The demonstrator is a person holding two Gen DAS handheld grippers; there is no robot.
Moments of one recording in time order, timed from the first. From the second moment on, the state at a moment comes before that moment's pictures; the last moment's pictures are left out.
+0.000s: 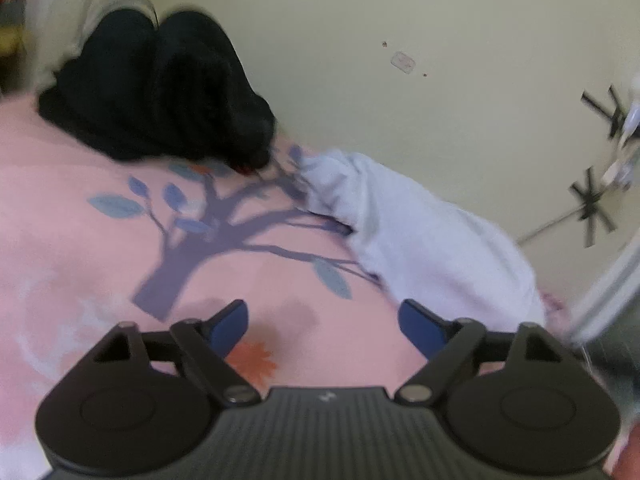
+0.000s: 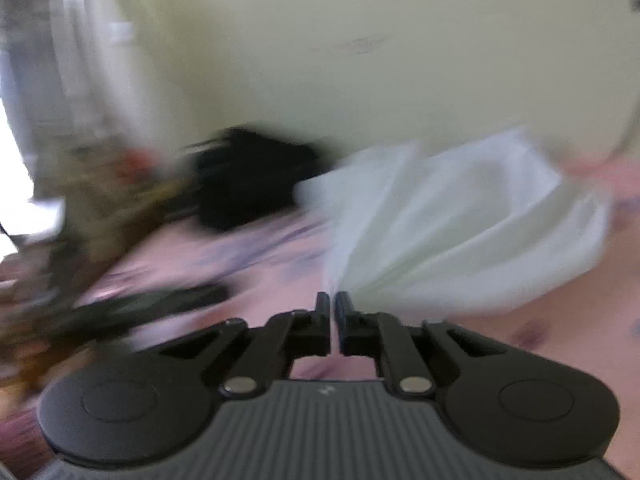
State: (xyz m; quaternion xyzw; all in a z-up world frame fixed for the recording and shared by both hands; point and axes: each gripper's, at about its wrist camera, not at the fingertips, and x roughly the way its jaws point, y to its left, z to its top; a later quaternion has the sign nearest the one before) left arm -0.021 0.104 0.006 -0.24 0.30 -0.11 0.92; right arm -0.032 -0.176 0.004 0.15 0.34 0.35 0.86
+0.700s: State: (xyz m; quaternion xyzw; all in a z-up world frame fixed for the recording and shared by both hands) left arm 0.051 0.065 0.048 -0.26 0.34 -0.18 0.89; right arm 0.028 -0.310 -0.066 0.45 0.32 0.15 0.82
